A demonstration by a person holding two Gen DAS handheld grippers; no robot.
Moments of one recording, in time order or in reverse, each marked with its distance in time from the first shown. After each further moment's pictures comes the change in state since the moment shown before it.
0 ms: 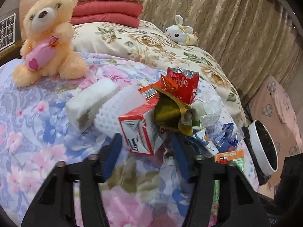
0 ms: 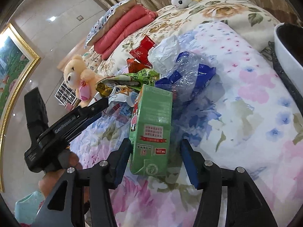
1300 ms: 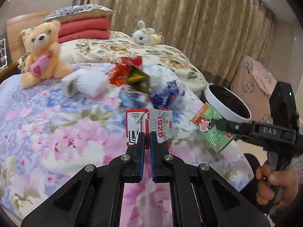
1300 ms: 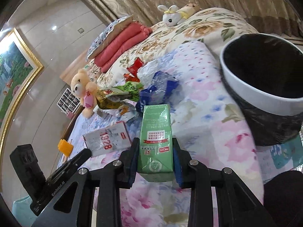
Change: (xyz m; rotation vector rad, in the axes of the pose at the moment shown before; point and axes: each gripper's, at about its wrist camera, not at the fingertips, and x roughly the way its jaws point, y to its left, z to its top) left arm -0.107 -0.067 -0.106 0.197 -0.068 -0.084; right arm -0.093 -0.028 -0.026 0.009 -0.103 -0.030
